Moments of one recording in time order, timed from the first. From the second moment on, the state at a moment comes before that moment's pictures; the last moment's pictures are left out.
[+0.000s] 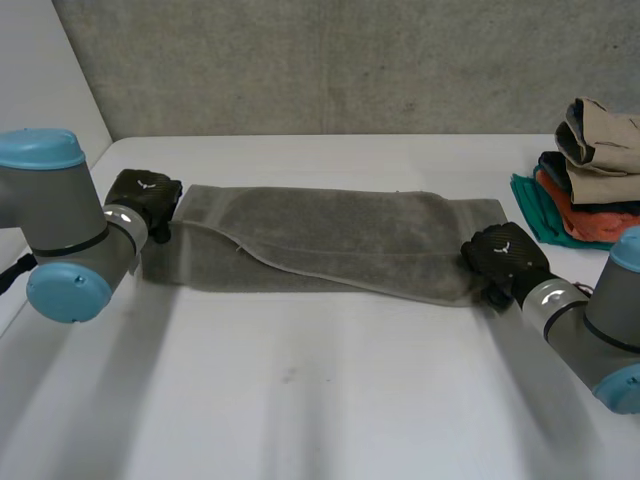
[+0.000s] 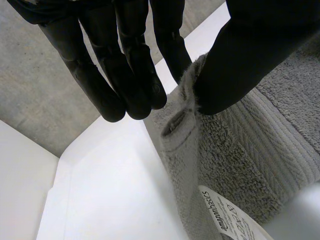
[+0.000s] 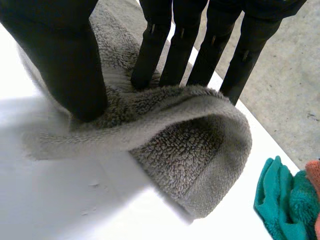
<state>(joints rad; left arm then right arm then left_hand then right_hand) 4.46 -2.23 -1.19 3.15 -1.59 3.62 1.72 -0.96 1.65 -0.41 1.21 2.51 1.15 1.18 1.18 1.18 0.98 0.89 0.89 0.89 0.90 0.71</state>
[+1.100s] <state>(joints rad) 4.52 -2.04 -1.56 3.73 -1.46 3.38 1.70 -0.90 1.19 -0.20 1.26 2.82 1.15 1.20 1.19 1.20 0.99 1.11 1.17 1.19 1.20 1.01</state>
